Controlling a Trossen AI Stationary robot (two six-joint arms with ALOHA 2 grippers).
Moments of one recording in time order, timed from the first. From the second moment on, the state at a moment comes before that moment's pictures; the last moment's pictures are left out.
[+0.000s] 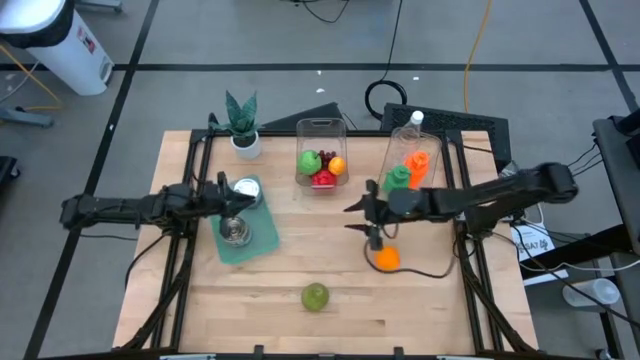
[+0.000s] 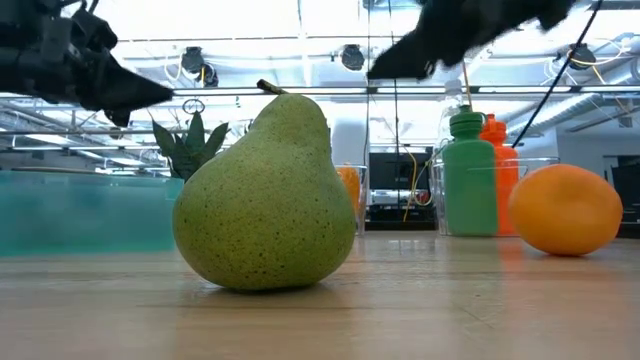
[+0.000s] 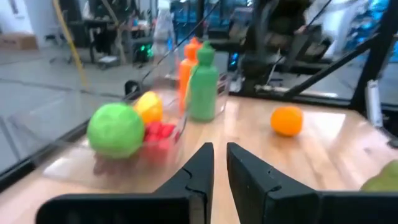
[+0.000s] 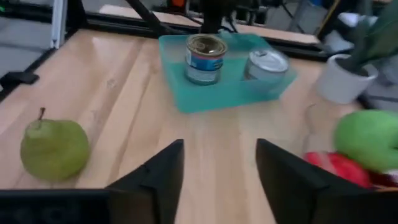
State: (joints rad) left arm 0.03 0.26 0.11 0.09 -0.13 -0.06; right arm 0.10 1.27 0.74 0.14 0.08 -0.08
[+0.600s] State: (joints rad) left arm 0.06 0.26 0.11 0.15 -0.08 -0.16; right arm 0.50 1.20 0.86 -0.52 0.23 0.00
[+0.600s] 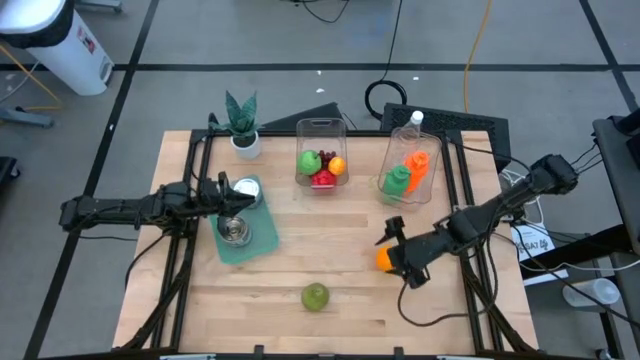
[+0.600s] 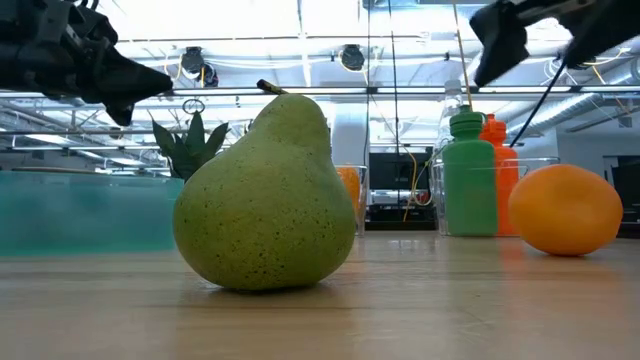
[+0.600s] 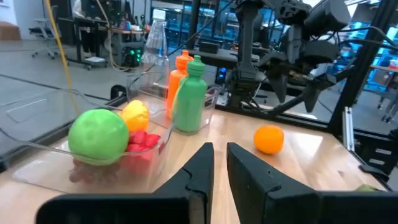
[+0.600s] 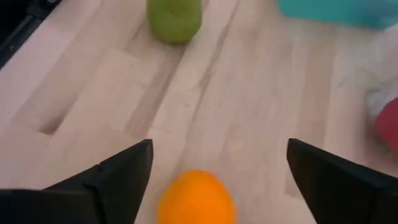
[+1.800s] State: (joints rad) left arm 0.06 0.26 0.11 0.18 -0.03 -0.18; right arm 0.45 1.29 0.52 -0.26 0.21 0.27
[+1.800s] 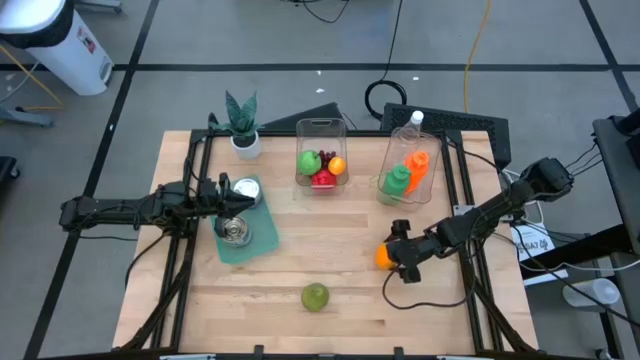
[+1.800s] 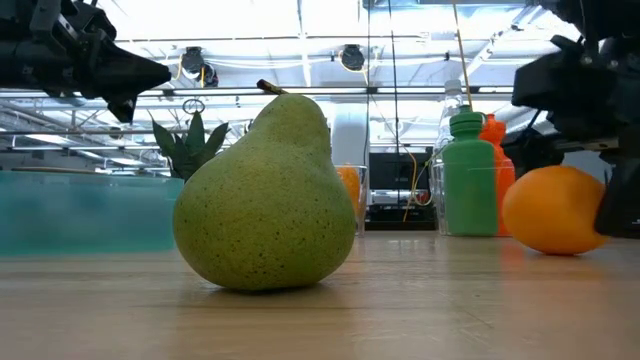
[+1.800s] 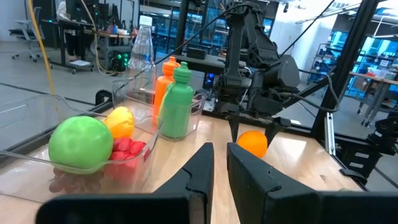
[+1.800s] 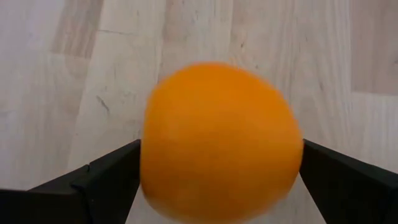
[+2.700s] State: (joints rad) left arm 0.06 0.26 0.11 0.18 -0.03 -0.20; right arm 0.38 1.27 0.59 0.04 0.18 0.27
